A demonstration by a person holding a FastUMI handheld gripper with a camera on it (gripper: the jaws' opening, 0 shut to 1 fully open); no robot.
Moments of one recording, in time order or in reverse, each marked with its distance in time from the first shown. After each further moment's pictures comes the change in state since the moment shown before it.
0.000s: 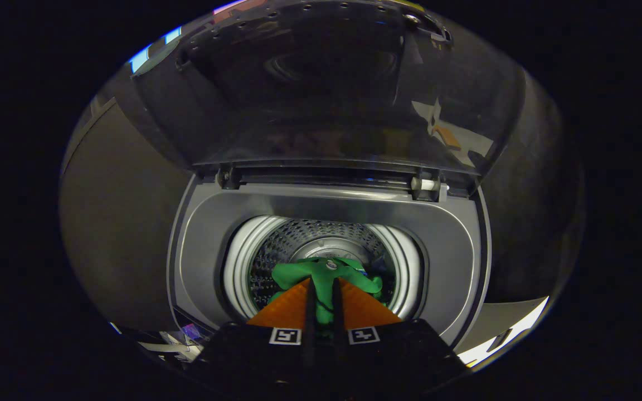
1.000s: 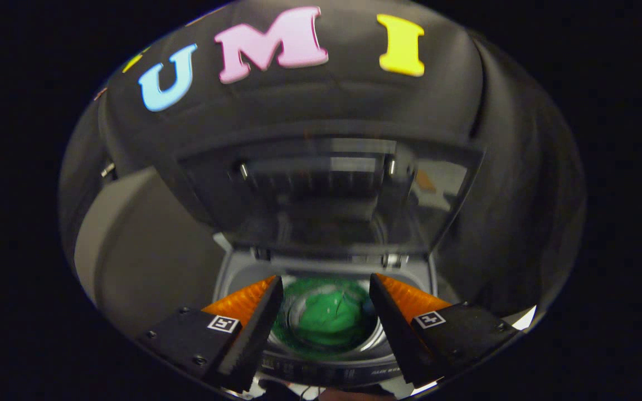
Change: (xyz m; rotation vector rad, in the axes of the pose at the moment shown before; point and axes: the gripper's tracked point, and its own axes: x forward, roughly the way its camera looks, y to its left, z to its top) arm -0.138 0.023 0.132 -0.001 -0.444 -0.008
